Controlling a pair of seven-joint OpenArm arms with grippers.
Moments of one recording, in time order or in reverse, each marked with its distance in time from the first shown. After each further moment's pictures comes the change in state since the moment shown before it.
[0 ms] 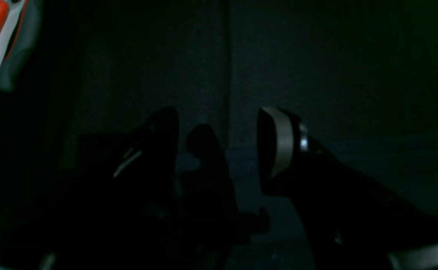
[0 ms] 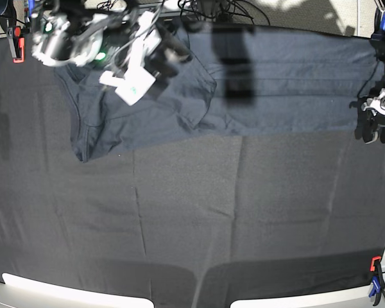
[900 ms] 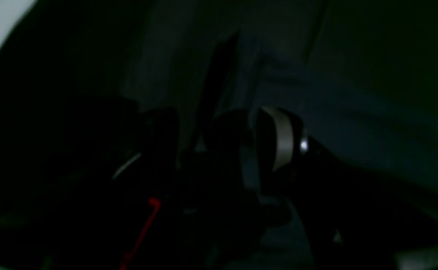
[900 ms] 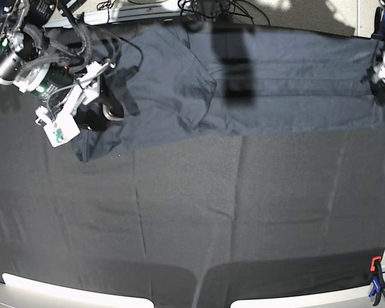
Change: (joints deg) left arm 8.5 8.6 -13.8 0.0 0.0 4.3 0.0; right arm 5.2 -0.3 18.1 0.0 0.0 0.0 2.6
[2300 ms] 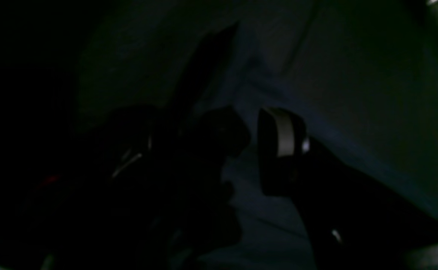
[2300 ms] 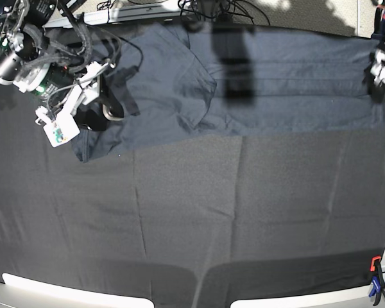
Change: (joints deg) left arm -2.1 1.3 0.3 -5.4 -17.0 -2.0 6.7; right arm 0.0 0.0 0.0 0.0 0.0 0.0 0.0
